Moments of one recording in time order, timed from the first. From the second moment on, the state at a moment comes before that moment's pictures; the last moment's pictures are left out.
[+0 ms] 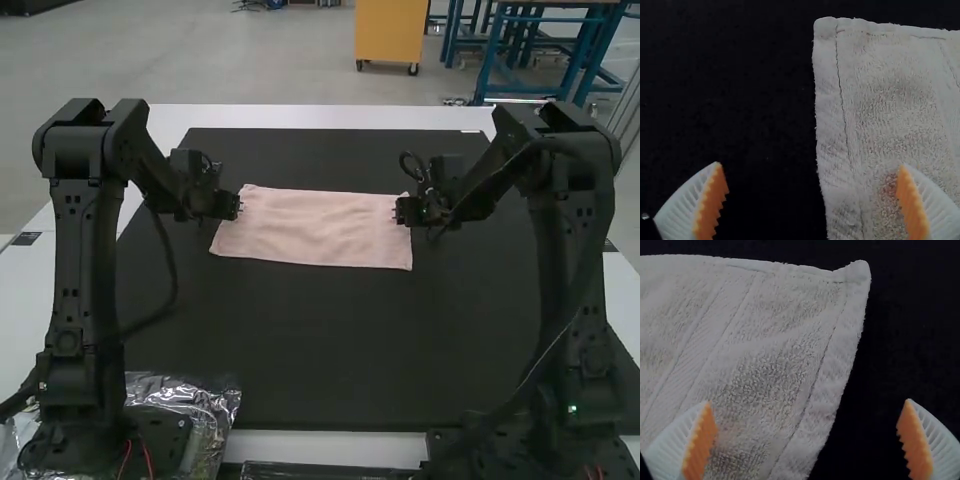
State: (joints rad) left arm 0.04 2.29 1.27 0.40 0.19 0.15; right arm 0.21 2.26 1.22 0.38 -0.12 -0.02
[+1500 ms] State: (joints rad) left arm 0.09 2.06 1.19 0.21 0.40 0.21; right arm 0.16 1.97 1.04 0.30 -0.30 0.06
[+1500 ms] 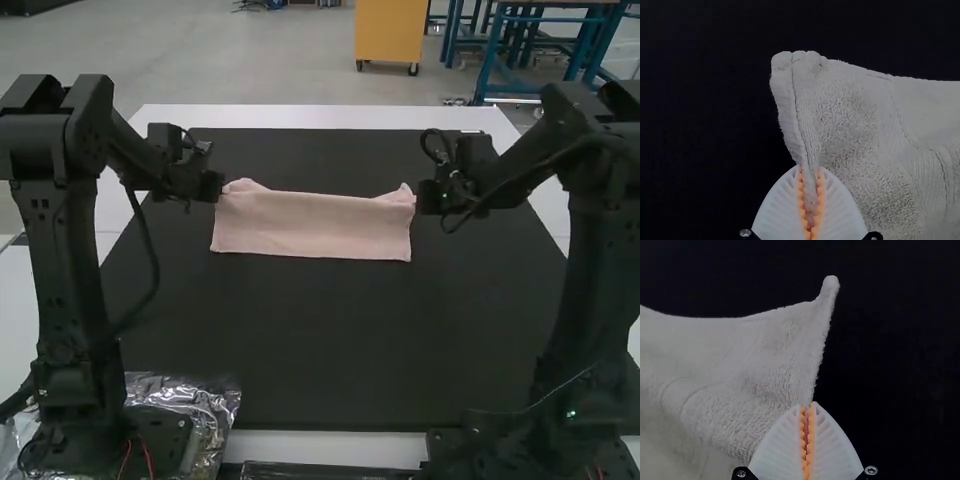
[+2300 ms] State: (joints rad) left arm 0.14 1.84 0.79 0.34 0.43 0.24; right arm 0.16 1.91 0.82 0.35 -0.37 0.06
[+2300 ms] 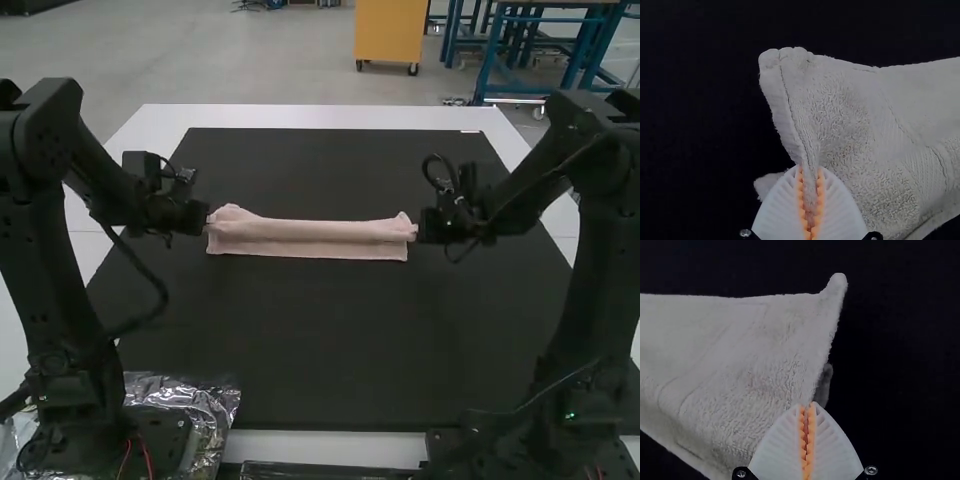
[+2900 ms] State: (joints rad) left arm 0.19 1.84 0.72 0.44 0.44 0.17; right arm 0.14 1.92 0.80 0.35 -0.37 0.08
